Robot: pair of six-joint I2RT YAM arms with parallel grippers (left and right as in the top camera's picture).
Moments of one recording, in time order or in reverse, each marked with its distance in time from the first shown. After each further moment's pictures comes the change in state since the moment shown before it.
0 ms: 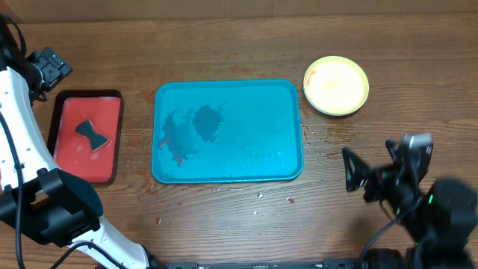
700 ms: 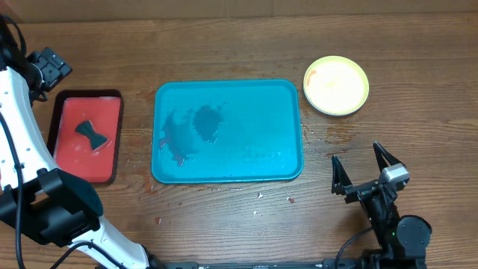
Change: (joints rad) left arm 0.000 0.000 0.000 -0.001 0.001 0.000; right arm 0.019 -0.389 -0.667 0.715 0.051 0.000
